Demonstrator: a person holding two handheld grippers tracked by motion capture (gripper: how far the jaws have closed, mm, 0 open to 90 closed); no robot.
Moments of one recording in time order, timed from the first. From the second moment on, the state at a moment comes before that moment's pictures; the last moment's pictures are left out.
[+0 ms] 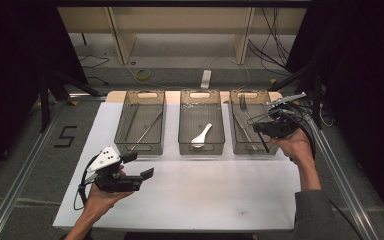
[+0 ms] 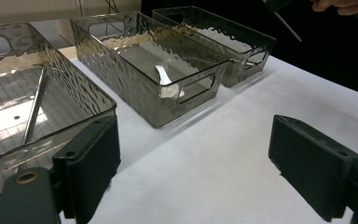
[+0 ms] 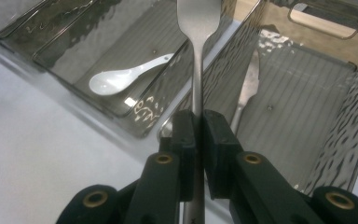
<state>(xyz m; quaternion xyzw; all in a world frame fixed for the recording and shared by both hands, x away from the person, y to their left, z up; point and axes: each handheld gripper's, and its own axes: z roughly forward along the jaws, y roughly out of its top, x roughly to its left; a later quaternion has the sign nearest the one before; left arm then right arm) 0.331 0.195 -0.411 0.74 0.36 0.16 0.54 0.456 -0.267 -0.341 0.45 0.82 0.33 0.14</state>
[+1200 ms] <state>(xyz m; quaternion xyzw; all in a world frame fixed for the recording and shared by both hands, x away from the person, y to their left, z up) 0.331 0.196 -0.410 0.74 0.36 0.15 0.55 0.515 -0.261 -0.349 0.52 0.77 0.33 0.17</state>
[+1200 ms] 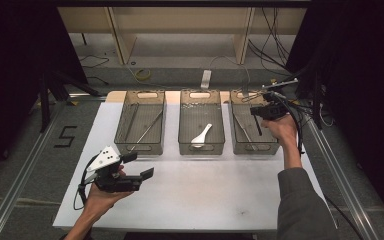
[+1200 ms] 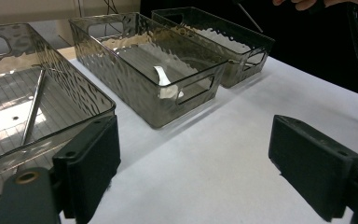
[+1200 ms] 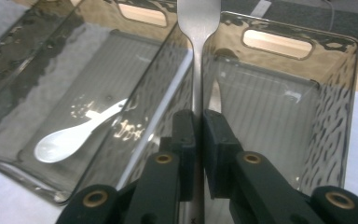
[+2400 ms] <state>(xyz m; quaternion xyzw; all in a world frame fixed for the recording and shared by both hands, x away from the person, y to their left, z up) 0.330 0.195 -0.410 0.74 0.36 0.16 0.54 0.524 -0.267 -0.387 0.55 0.76 0.30 0.18</state>
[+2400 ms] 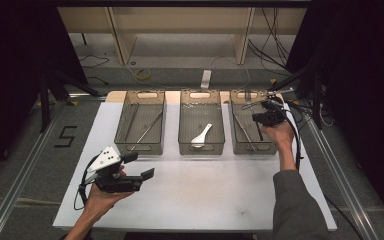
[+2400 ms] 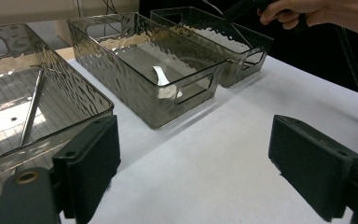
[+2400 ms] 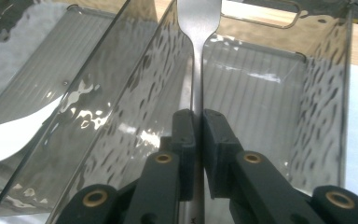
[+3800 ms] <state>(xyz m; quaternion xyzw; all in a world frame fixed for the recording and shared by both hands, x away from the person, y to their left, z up) 0.330 0.195 -0.410 0.74 0.36 0.15 0.54 0.522 -0.258 -0.394 0.56 0.76 0.31 0.15</state>
